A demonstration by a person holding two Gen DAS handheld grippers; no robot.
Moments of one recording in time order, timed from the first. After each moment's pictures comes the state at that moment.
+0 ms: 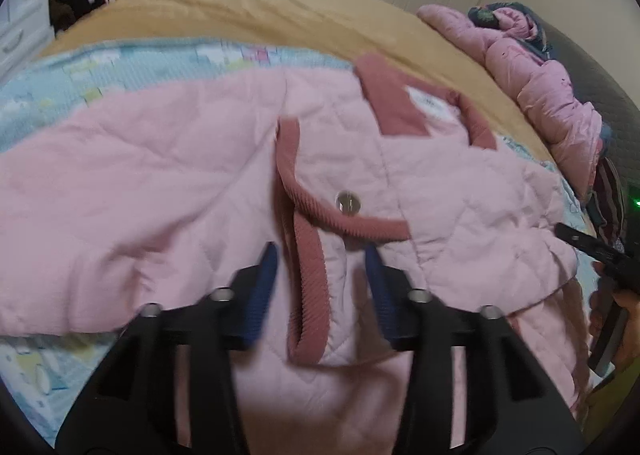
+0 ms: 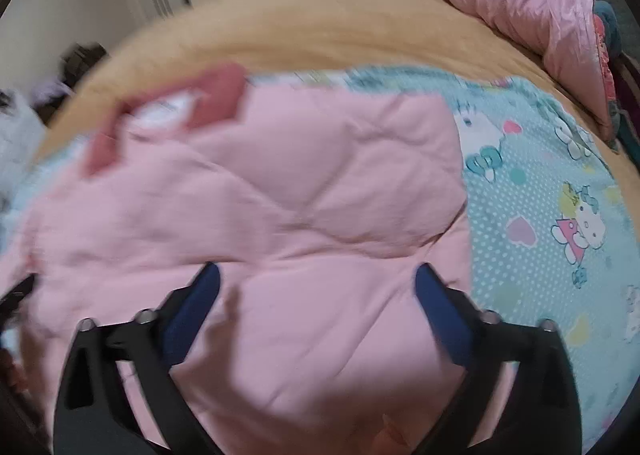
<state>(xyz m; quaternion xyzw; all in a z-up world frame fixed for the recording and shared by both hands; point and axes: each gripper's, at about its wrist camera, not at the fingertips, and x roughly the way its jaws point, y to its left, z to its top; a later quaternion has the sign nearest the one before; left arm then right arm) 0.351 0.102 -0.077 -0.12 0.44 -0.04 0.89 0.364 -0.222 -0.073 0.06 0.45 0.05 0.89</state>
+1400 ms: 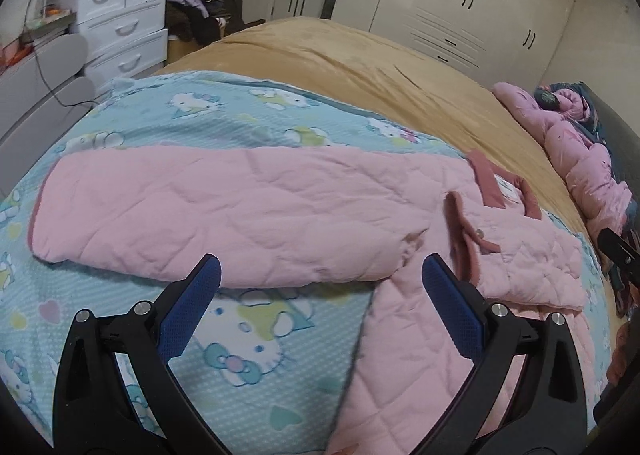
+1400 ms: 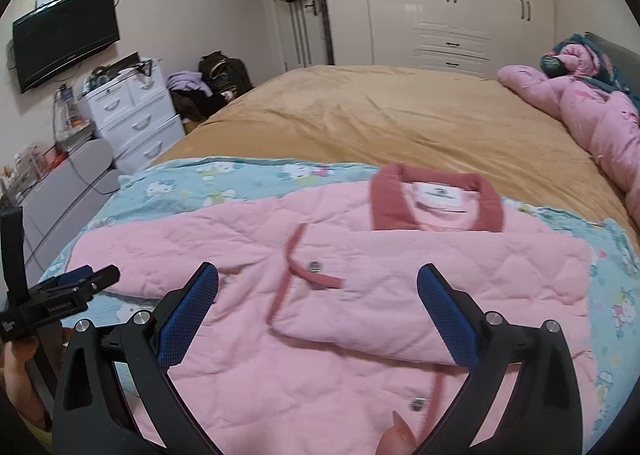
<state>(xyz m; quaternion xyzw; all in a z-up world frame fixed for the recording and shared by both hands) 0.212 0.255 -0.008 -0.16 0.37 0.11 0.91 0.257 0.038 0.037 -0.02 0.34 0.23 0.91</state>
